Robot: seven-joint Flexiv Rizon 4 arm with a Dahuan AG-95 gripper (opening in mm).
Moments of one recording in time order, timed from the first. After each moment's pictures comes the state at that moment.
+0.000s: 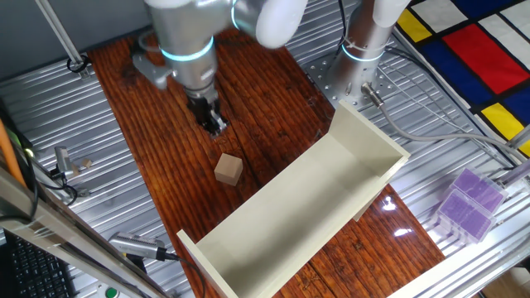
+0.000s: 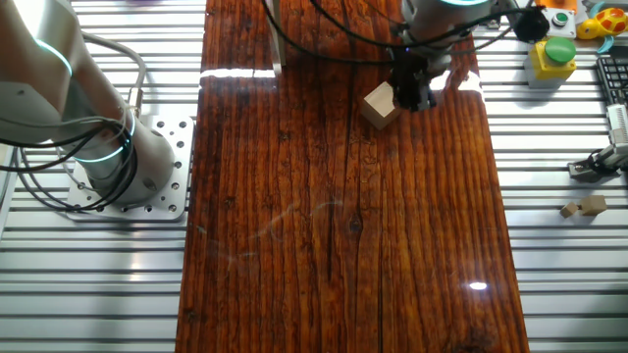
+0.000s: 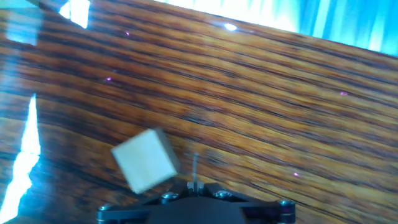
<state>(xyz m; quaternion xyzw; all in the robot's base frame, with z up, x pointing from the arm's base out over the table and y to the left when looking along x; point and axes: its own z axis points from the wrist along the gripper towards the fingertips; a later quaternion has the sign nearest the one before) 0.507 0.071 0.133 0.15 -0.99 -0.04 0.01</state>
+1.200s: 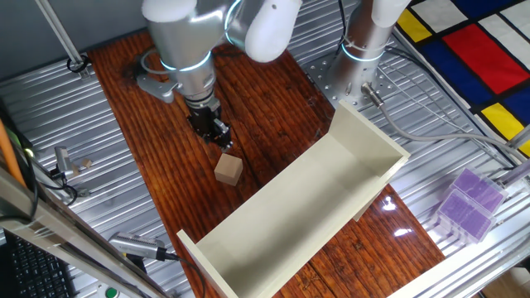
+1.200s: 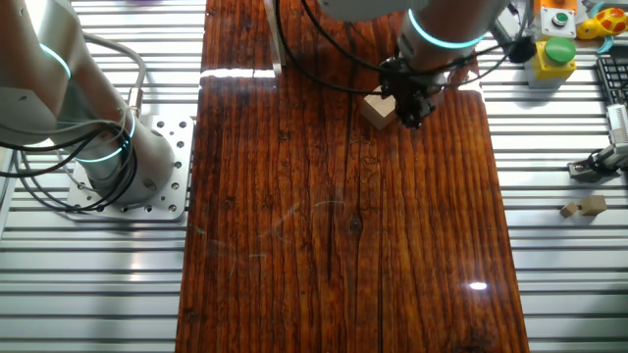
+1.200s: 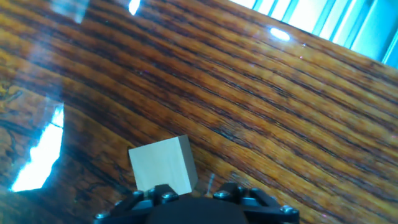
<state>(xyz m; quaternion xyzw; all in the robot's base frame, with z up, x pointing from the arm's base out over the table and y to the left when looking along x) 0.508 0.072 0.098 0.27 -0.96 -0.06 0.00</state>
